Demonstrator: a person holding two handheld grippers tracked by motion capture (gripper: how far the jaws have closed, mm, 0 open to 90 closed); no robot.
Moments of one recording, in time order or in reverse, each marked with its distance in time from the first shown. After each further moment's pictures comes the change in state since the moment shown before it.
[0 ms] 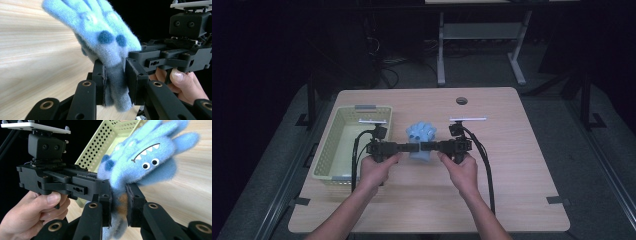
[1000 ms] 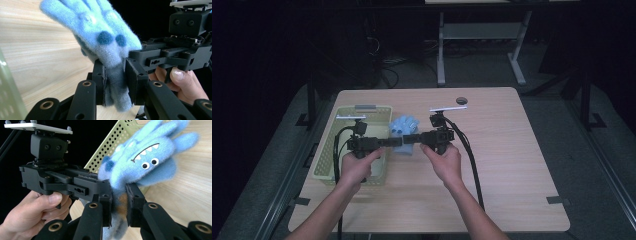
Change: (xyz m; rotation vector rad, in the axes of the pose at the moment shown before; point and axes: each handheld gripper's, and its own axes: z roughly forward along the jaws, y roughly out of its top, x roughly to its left) left arm 0.008 0.010 -0.046 -0.058 0.015 -0.005; right arm 0.032 0.026 0.032 0.042 0.025 -0.066
